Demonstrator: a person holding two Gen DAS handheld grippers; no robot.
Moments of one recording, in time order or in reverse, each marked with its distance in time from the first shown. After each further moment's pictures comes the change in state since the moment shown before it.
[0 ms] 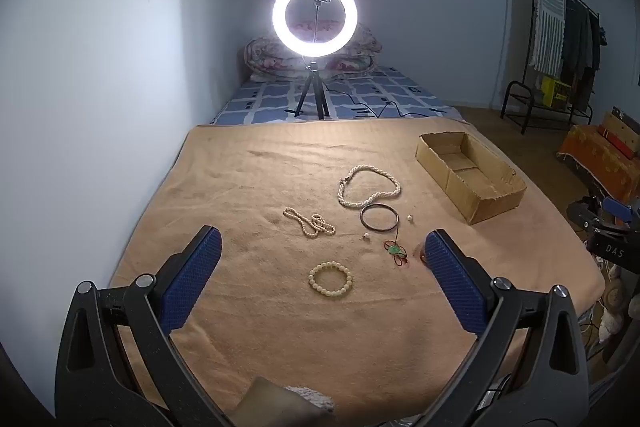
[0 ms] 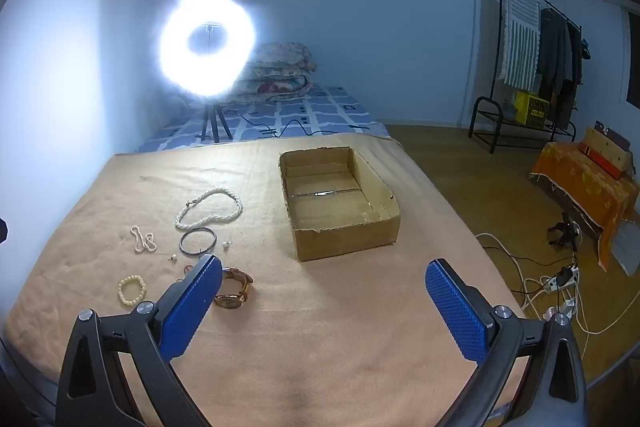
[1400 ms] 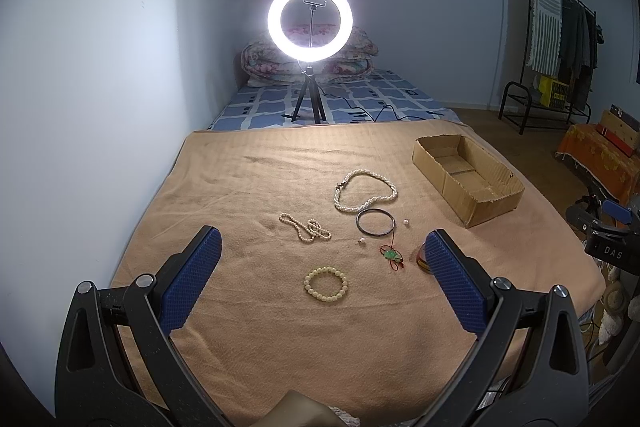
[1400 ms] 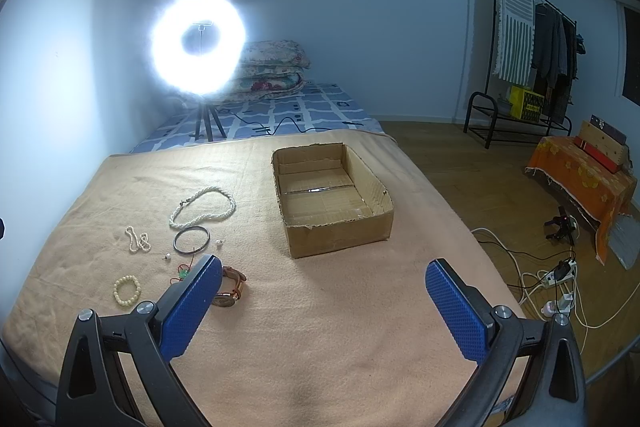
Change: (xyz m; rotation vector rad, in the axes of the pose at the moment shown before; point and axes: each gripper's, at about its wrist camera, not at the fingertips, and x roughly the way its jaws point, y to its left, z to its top) left arm 0.003 -0.007 0.003 0.027 -0.006 0.007; right arm 0.003 -0.006 -0.003 0.019 0.014 -0.012
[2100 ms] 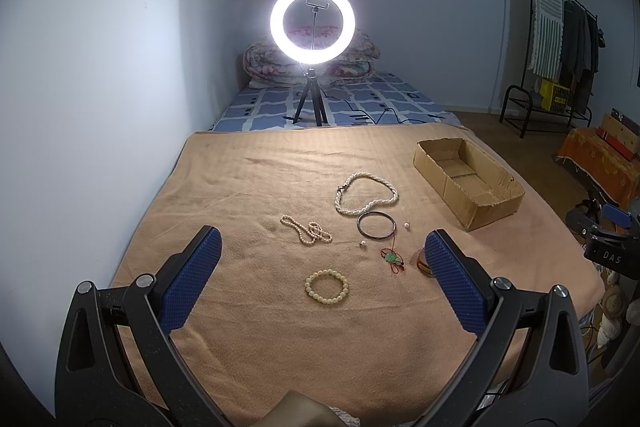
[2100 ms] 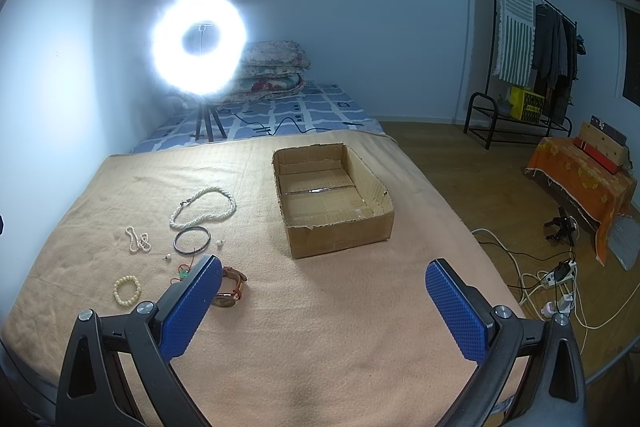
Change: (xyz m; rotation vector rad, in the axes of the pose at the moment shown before) left arm -0.001 0.000 0.002 -0.001 -0.004 -0.002; right arm 0.000 -0.001 0.000 -0.001 0.000 0.000
